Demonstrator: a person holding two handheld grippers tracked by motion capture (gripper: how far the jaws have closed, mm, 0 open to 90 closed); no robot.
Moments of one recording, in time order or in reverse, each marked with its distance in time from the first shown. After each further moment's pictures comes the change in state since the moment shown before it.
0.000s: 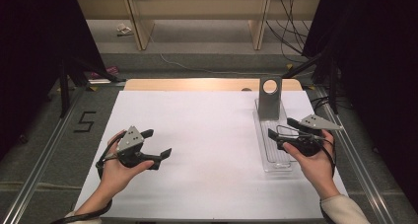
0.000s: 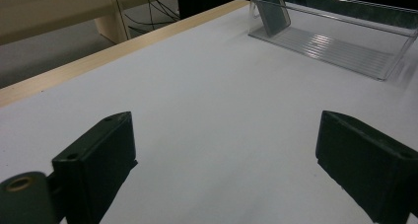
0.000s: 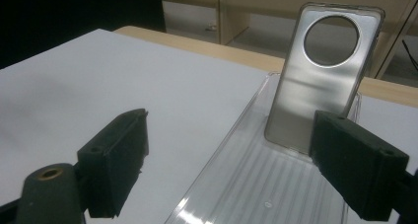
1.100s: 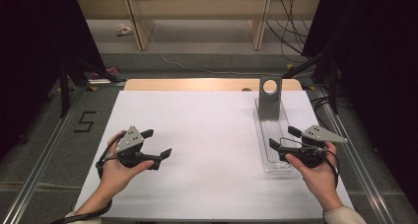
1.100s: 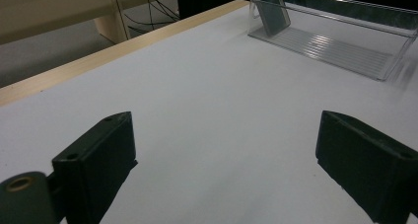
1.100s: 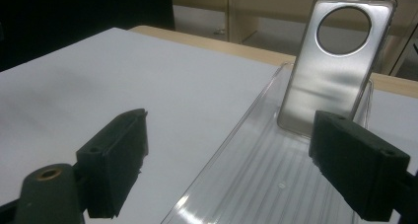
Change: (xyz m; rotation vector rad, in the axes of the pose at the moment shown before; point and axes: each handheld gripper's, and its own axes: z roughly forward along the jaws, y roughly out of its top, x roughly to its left) left arm 0.000 0.000 0.000 0.000 -0.001 -0.001; right arm 0.009 -0.019 -0.016 -0.018 0.031 -0.005
